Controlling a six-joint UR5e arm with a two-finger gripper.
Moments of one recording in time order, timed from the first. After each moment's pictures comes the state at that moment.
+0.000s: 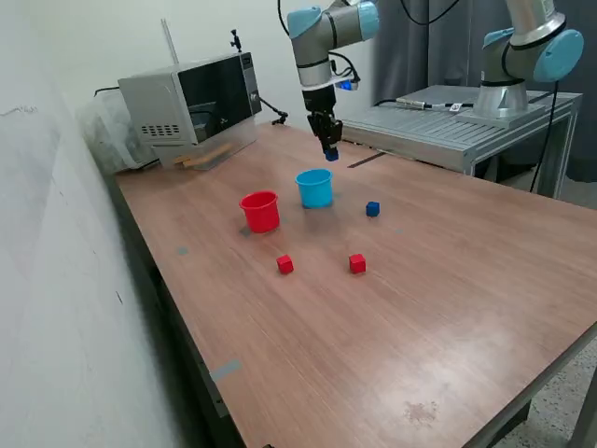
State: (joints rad) arm -0.33 -1.12 1.72 -2.11 -1.61 2.92
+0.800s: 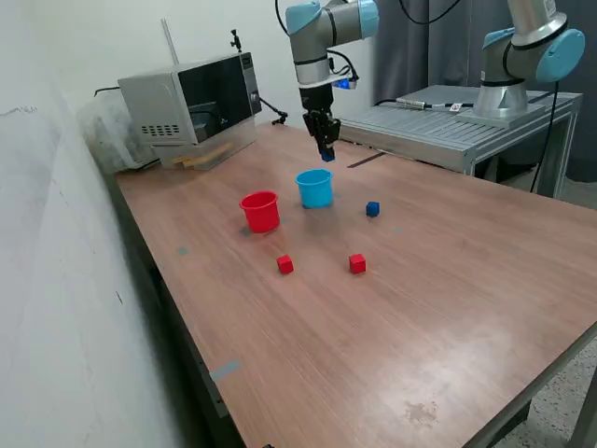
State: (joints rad) arm -0.30 -1.11 1.68 -2.11 -1.61 2.91
